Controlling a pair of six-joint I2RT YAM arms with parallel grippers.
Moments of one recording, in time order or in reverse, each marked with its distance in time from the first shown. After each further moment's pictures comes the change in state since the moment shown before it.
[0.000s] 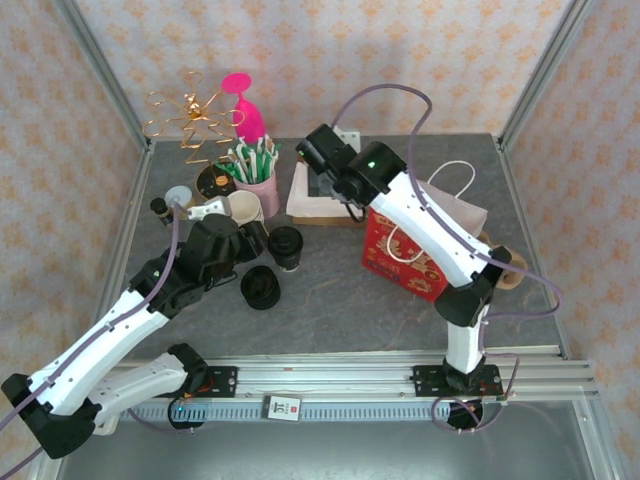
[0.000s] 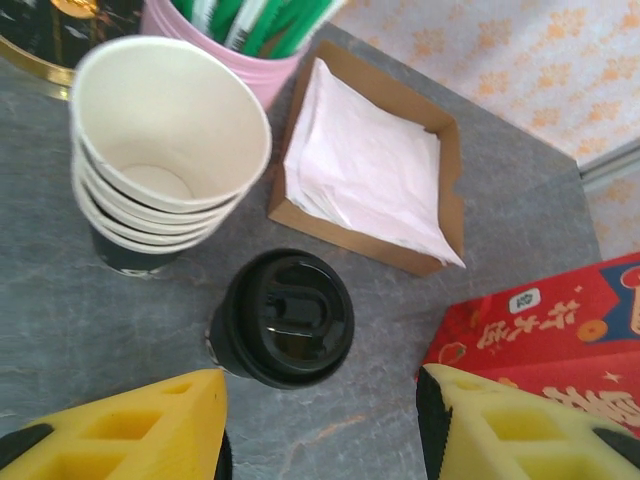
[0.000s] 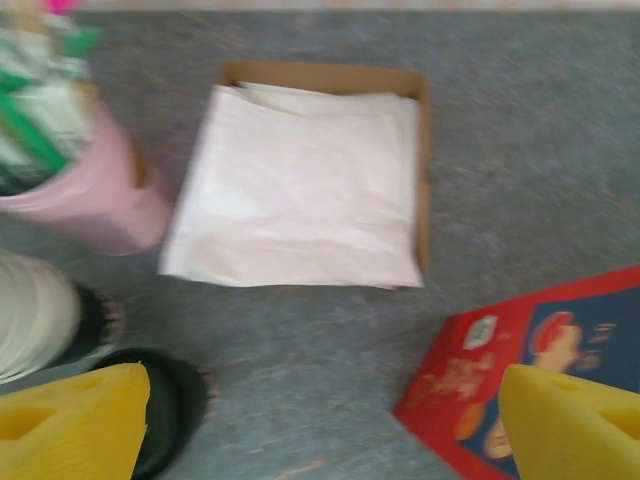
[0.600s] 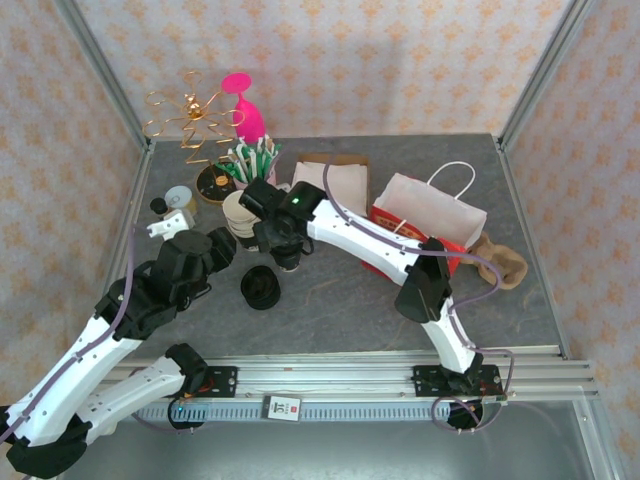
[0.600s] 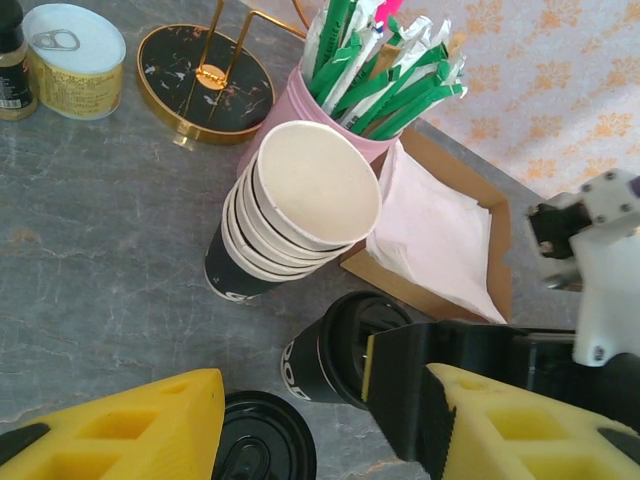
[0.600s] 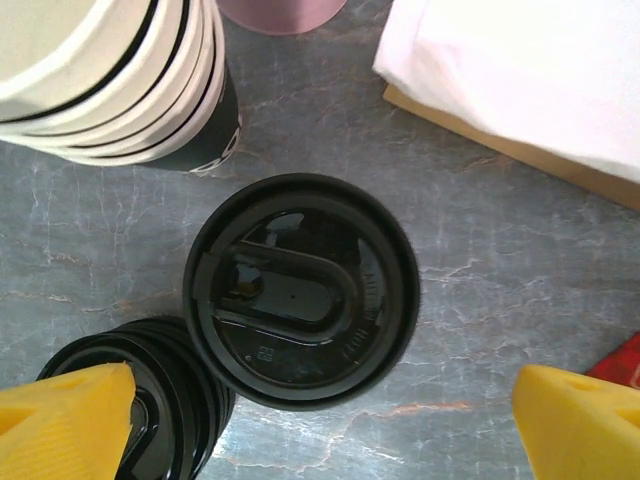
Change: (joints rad) left arm 0.000 -0.152 0.012 -0.176 -0.162 -0.078; right arm 0.135 0.241 -0.090 0.119 -0.219 -0.058
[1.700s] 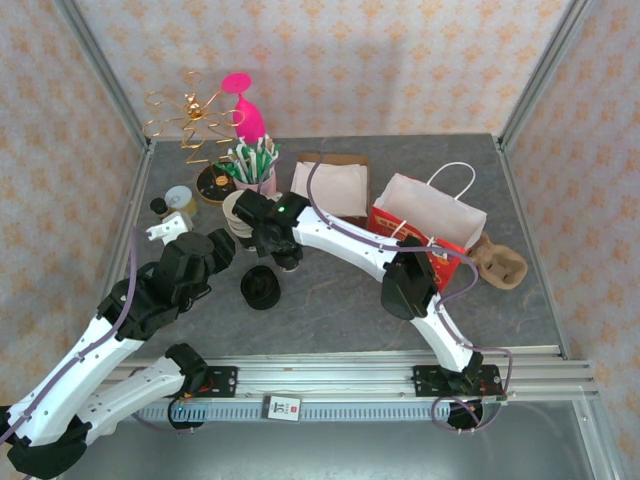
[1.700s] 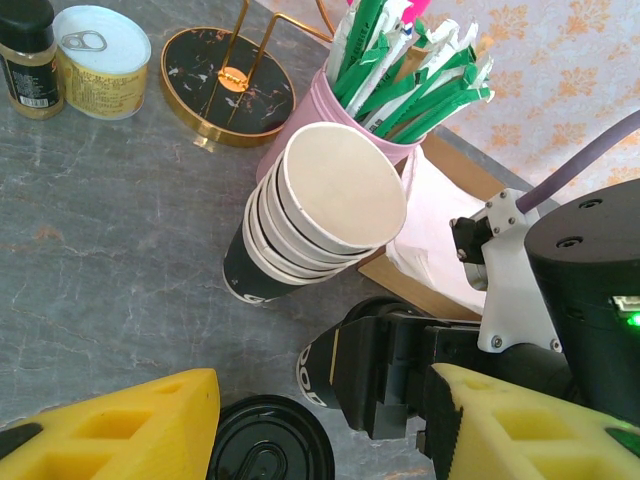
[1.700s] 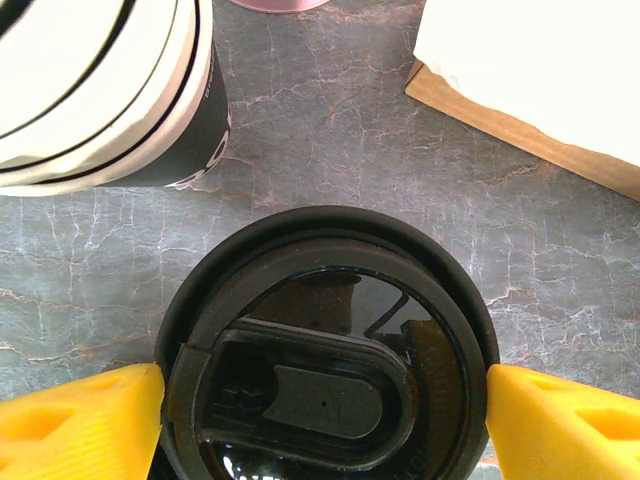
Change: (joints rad) left arm 0.000 -0.011 -0.023 -0.006 -0.029 -0.017; right arm 0.003 0.104 -0.006 0.065 0.033 0.005
